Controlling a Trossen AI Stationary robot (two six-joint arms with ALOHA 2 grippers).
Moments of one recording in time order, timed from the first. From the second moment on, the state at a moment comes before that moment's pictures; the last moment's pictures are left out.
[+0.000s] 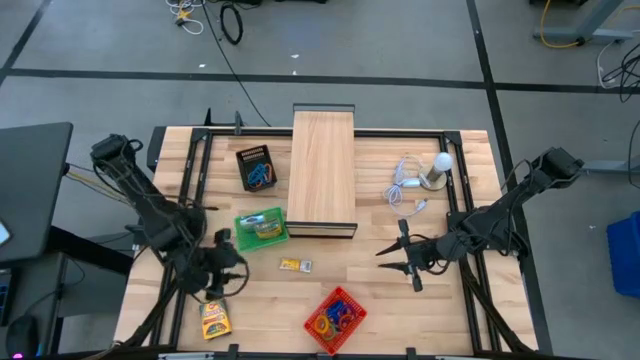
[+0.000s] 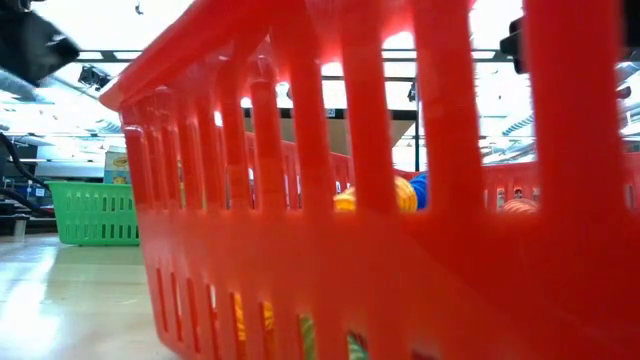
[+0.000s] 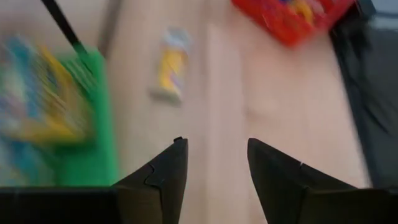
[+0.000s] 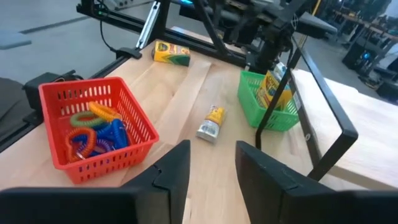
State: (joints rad) left arm -0.91 1.11 0.71 -0.58 -0.54 -0.81; right arm 0.62 1.05 0.39 0.35 0.43 -0.12
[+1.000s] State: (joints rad) left arm -1.03 1.50 0.76 -0.39 0.05 -1.09; right arm 0.62 1.05 0.39 0.34 0.53 -0.15
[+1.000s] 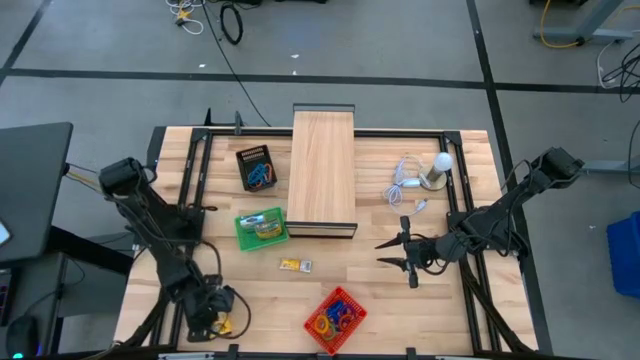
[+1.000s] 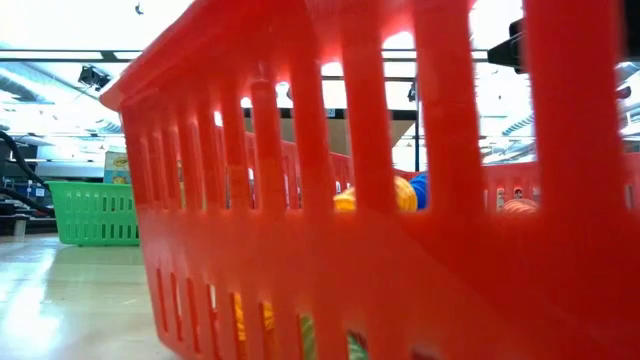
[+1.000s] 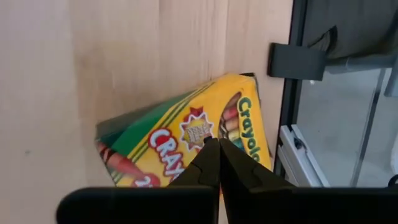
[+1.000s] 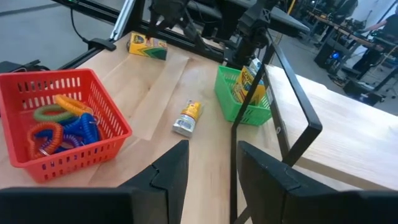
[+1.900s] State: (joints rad) left arm -0.72 1.58 0.76 -0.26 -0.36 -0.82; right arm 0.62 1.05 0.39 0.32 0.53 -0.15
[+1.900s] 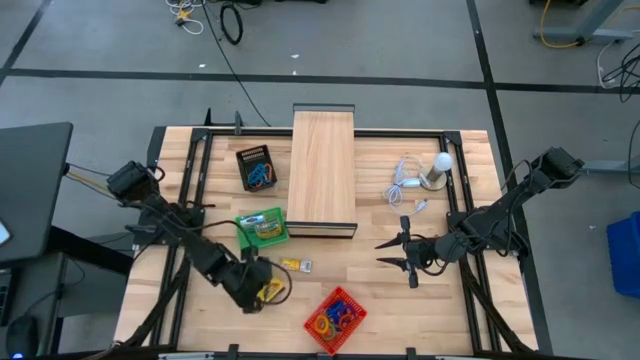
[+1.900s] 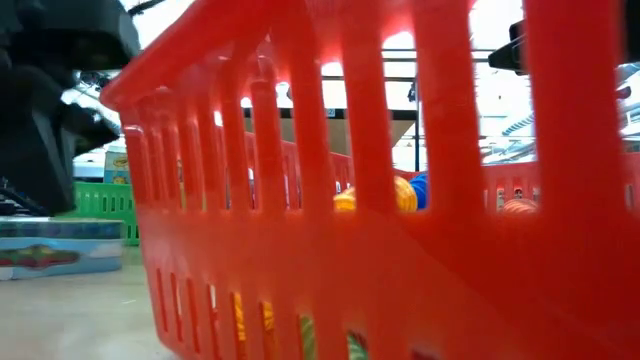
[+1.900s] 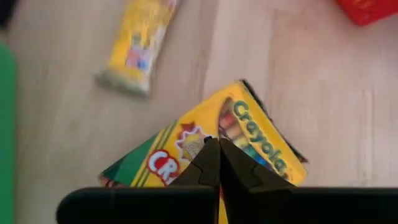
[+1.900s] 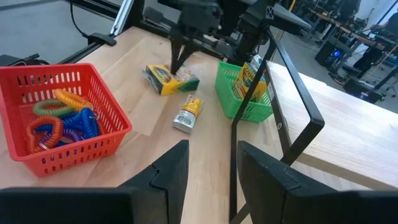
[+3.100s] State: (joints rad) left arm -0.81 1.69 0.89 -0.44 -0.36 -0.35; right arm 0.62 1.05 0.39 0.30 0.55 -0.14
